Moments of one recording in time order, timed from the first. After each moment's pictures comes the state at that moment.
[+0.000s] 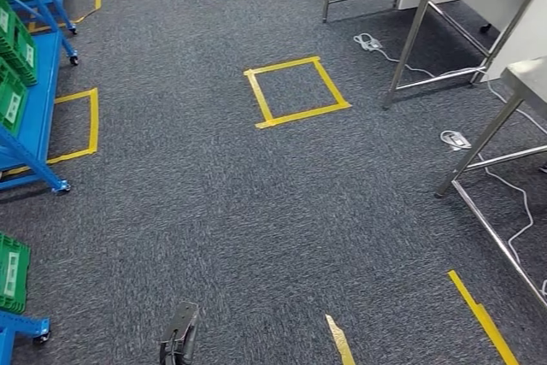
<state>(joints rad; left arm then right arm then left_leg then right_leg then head) -0.10 -0.10 -0.55 -0.36 0.28 0.37 -0.06 -0.05 0.16 -0.76 -0.19 1.23 0.07 0.13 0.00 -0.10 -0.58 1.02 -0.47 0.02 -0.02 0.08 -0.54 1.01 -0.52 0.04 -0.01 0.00</state>
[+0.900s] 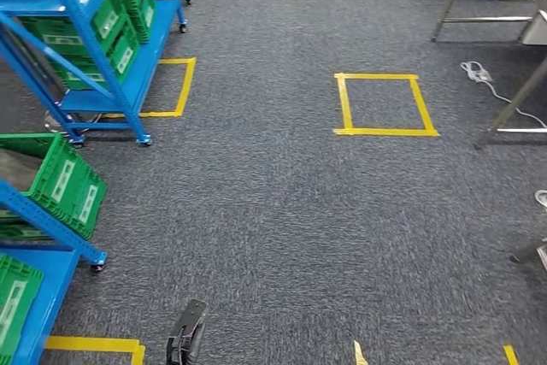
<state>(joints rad) -0.13 -0.11 -0.60 -0.34 0.25 0.36 -0.04 -0.05 0.16 -0.74 -0.19 1.24 0.08 0.10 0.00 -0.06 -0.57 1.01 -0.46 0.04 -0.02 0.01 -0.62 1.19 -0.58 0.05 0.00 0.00</state>
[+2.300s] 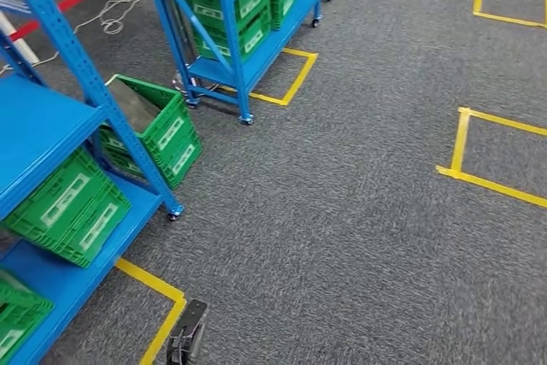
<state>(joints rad) -0.14 -0.11 -0.61 -0.33 0.24 0.35 -0.02 -0.05 0.16 -0.73 -0.18 1.25 0.15 0.13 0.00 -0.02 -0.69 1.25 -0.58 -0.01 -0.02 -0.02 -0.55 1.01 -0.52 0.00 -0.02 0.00</state>
